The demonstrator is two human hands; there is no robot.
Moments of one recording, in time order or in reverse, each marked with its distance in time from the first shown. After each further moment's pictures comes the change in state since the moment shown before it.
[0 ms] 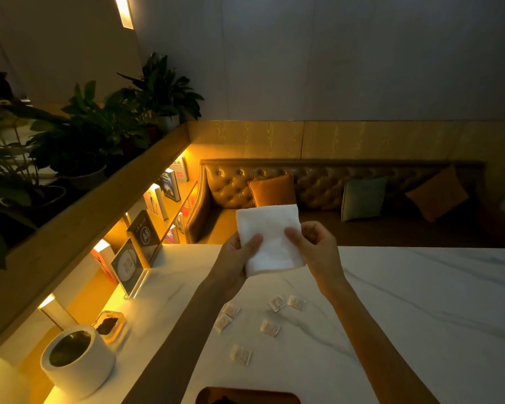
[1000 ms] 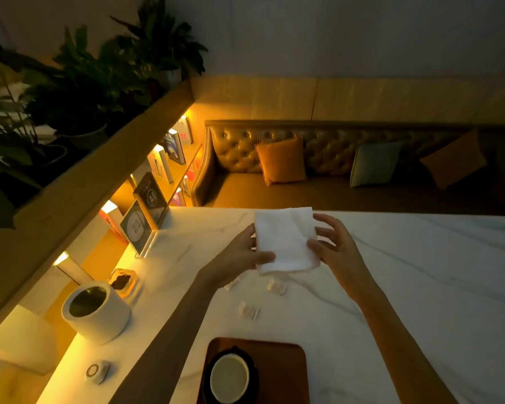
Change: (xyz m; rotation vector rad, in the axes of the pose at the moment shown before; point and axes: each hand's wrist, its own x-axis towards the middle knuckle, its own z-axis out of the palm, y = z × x) left_hand -0.020 -0.035 -0.036 0.488 -0.154 -0.225; right_hand -0.046 0.040 -0.026 -0.026 -0.175 0.208
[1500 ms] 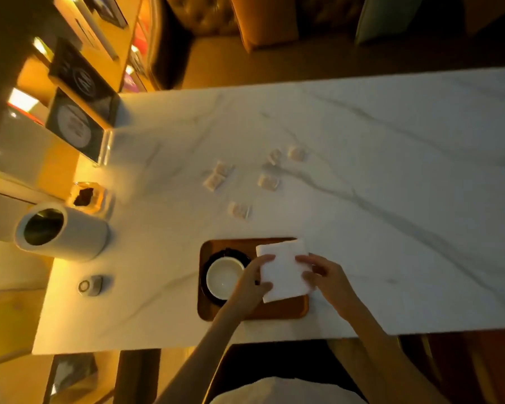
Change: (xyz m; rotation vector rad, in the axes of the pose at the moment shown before) left_hand -0.049 -0.284 0.097 0.053 -0.060 -0.390; right_hand -0.147 0.242 0.006 -0.143 -0.074 0.668
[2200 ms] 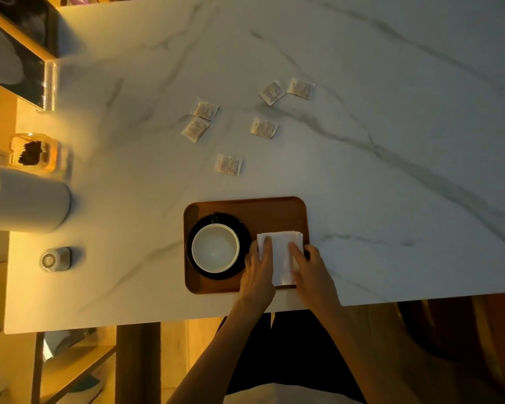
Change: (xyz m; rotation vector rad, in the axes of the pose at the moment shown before) left_hand 0.043 -0.106 0.069 0.817 -0.039 -0.138; right_hand 0.028 0.111 0.069 -0.715 0.128 0.154
